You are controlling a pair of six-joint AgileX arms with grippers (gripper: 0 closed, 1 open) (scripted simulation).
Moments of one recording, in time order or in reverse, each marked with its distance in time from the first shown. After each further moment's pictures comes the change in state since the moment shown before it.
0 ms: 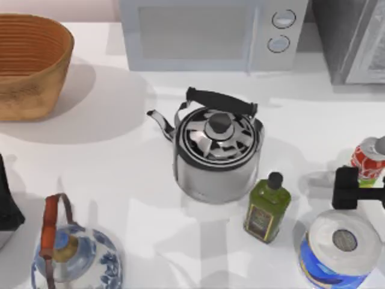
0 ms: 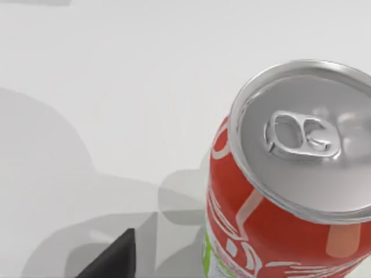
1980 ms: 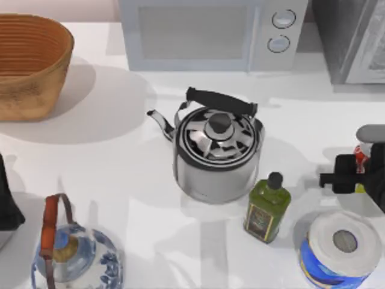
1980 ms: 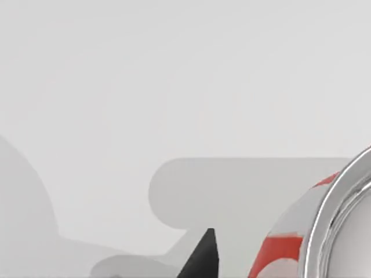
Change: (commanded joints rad) left arm 0.000 0.000 0.000 0.000 0.000 0.000; right arm -0.081 0.397 0.119 0.291 -0.061 -0.045
